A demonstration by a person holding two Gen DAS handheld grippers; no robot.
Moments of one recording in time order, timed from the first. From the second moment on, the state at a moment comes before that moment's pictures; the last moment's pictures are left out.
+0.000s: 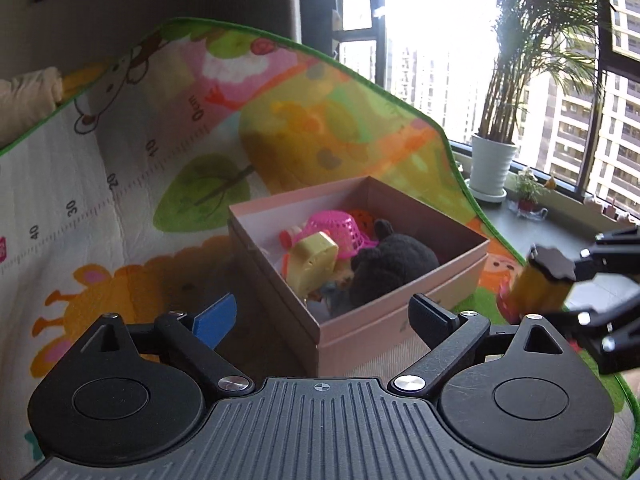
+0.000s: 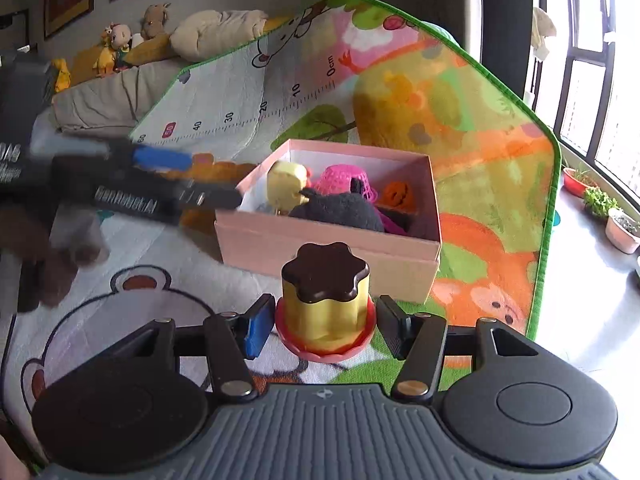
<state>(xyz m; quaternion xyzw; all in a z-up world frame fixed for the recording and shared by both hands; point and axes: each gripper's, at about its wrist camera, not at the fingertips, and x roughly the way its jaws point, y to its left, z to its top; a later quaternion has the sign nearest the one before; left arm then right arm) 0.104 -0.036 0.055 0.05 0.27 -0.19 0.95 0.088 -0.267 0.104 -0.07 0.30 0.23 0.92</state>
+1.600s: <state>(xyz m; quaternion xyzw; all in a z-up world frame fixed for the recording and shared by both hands) 0.148 0.027 0.035 -0.04 0.29 -0.13 0.95 0.252 -0.201 0.080 0.08 0.35 0.24 0.90</state>
